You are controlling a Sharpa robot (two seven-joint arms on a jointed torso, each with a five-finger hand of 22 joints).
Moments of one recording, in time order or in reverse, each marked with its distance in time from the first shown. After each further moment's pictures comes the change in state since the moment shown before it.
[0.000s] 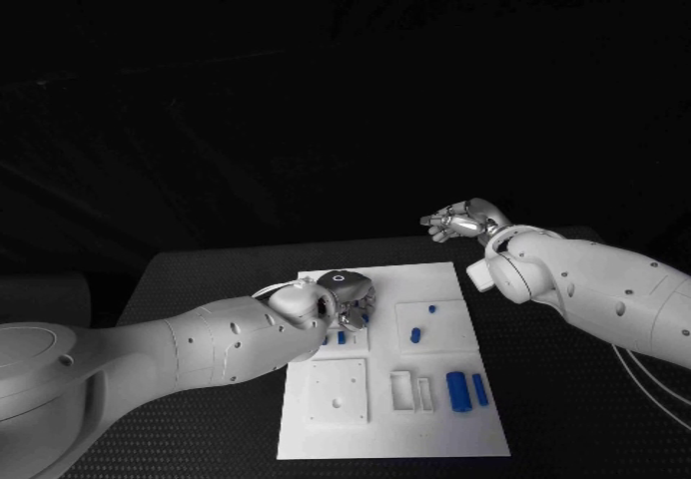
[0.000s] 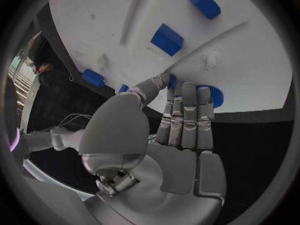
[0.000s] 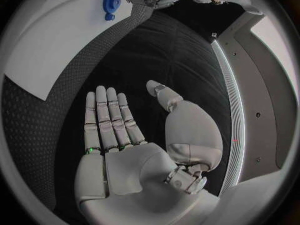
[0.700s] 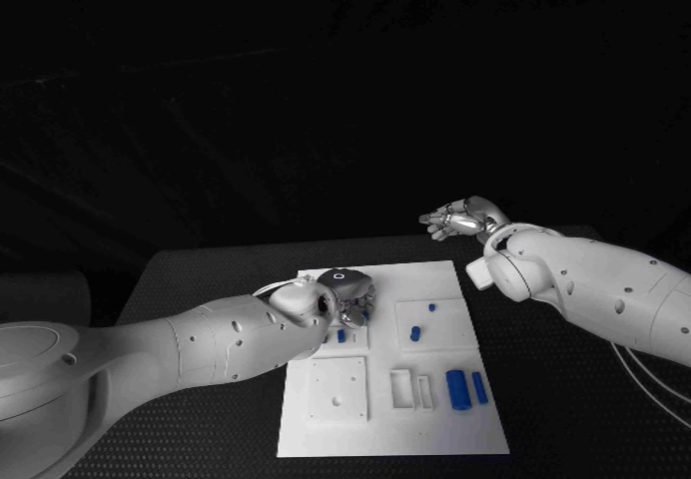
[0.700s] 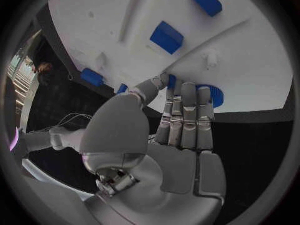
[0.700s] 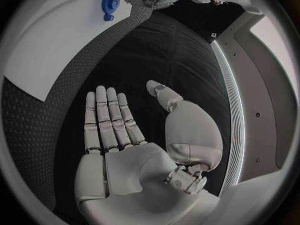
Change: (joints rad) left arm -0.004 0.007 0.004 -0.009 0.002 0.001 -0.001; left_hand 0.002 0.028 0.000 0.000 0.011 0.040 -0.012 0.005 -0.001 0.048 -0.015 -0.002 -0.003 0.018 -0.017 0.016 0.003 -0.008 0.014 -0.004 0.012 0.000; right arm 0.000 0.000 0.000 0.003 0.000 0.002 0.000; right_hand 0.000 0.000 0.000 0.000 0.000 0.000 0.000 0.000 0.000 0.000 0.000 0.000 -0.001 0.001 -0.001 0.000 0.000 0.000 0.000 0.000 0.000 0.001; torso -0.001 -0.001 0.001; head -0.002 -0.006
